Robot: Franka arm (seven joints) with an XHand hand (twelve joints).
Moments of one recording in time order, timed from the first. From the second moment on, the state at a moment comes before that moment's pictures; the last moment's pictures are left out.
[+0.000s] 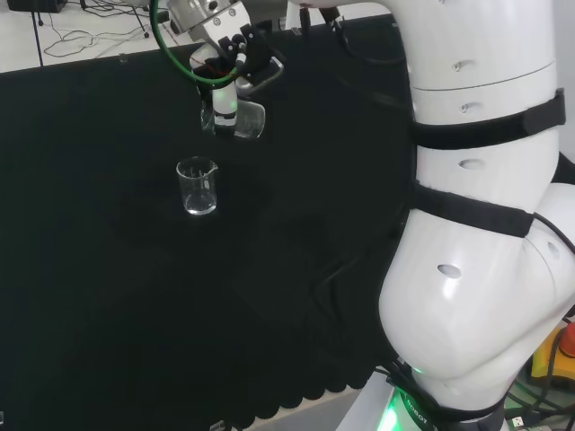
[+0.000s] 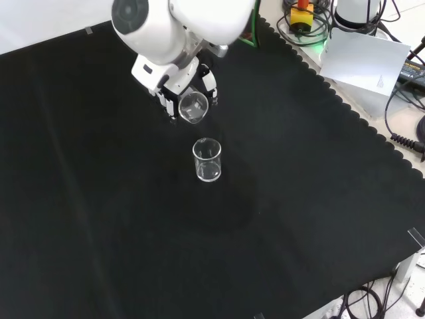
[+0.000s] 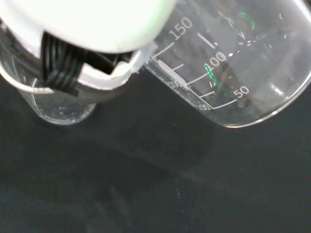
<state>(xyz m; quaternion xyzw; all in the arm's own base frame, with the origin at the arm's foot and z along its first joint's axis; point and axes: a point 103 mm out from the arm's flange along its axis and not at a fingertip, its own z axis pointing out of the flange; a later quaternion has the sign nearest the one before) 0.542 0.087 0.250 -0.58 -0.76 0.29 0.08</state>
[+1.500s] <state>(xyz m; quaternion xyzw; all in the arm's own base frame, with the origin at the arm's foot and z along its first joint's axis) 0.553 0.023 0.185 -0.59 -0.78 0.07 0.18</state>
